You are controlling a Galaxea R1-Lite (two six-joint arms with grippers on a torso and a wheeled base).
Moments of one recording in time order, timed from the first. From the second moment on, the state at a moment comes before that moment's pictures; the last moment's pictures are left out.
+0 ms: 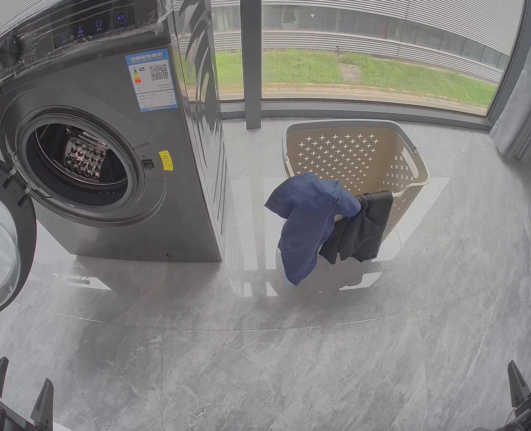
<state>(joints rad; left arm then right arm) 0.00 0.01 -0.02 0.00 0.01 -0.02 0.00 0.01 -0.02 0.00 0.03 0.00</state>
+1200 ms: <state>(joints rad) 0.00 0.02 -0.02 0.00 0.01 -0.02 0.00 0.02 -0.02 0.00 0.03 0.00</state>
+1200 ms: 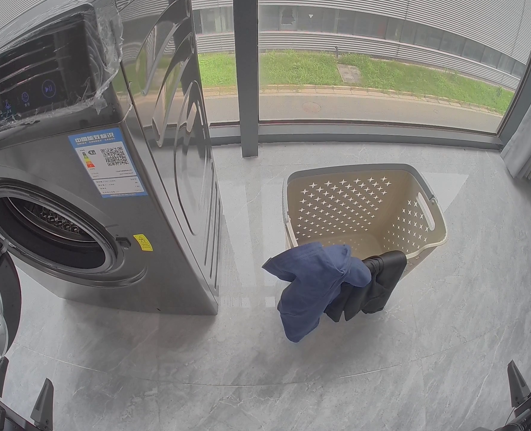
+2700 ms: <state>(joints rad) 0.00 0.02 -0.02 0.00 0.01 -0.02 0.01 0.02 -0.08 -0.02 0.03 0.01</state>
